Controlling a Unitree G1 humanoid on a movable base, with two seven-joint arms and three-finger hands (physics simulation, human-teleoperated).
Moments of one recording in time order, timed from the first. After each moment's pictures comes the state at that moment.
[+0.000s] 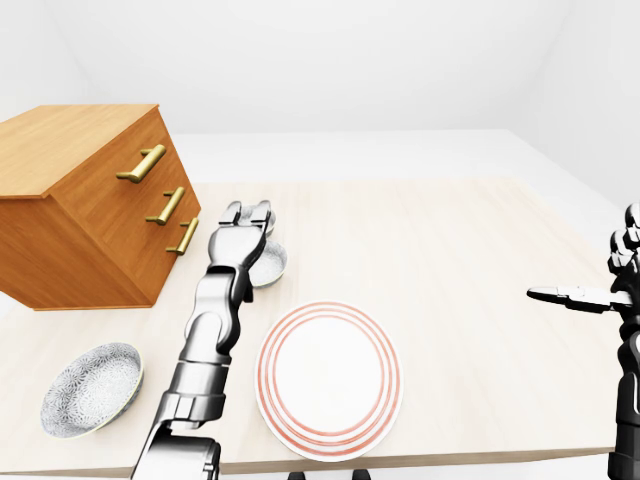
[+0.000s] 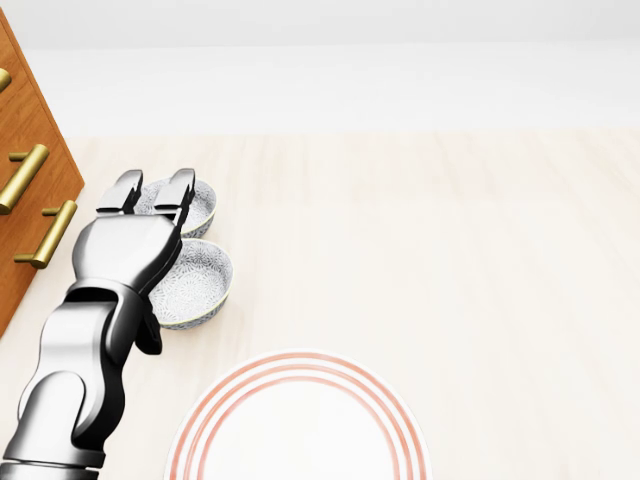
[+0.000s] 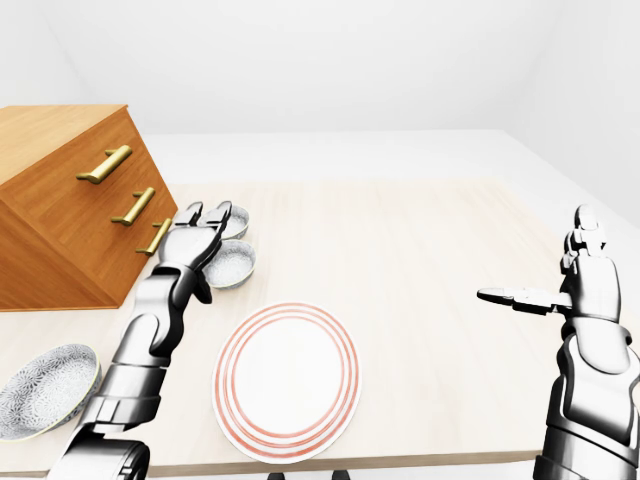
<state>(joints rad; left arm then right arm) -0.48 0.18 -0.01 0.20 1.36 0.09 -0.31 -0.13 -0.51 -0.63 0.11 0.01 0.09 0.18</state>
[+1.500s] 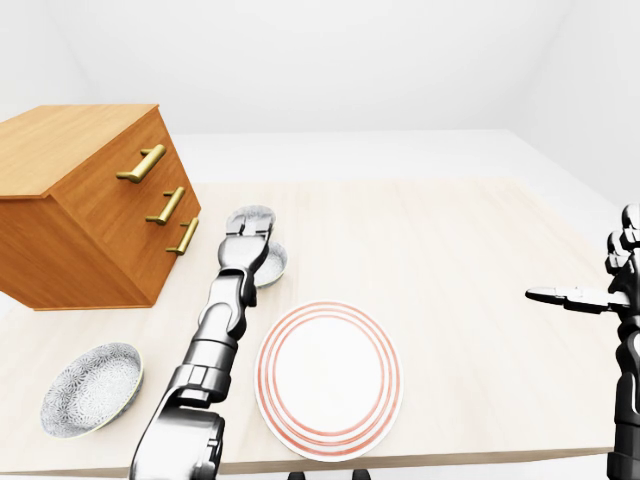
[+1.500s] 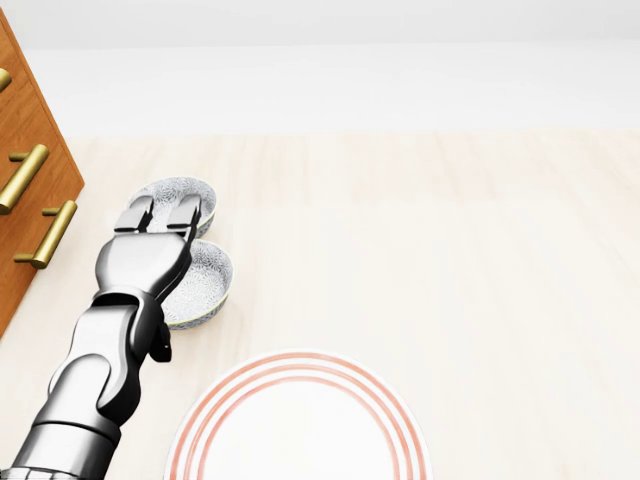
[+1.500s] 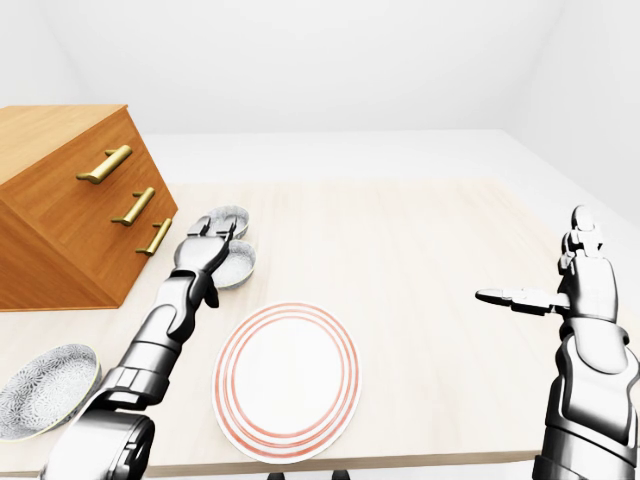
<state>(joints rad) -0.61 0.19 -0.05 0.62 1.32 0.09 -0.10 -0.13 -0.51 -0.62 0.12 0.01 0.08 0.18</state>
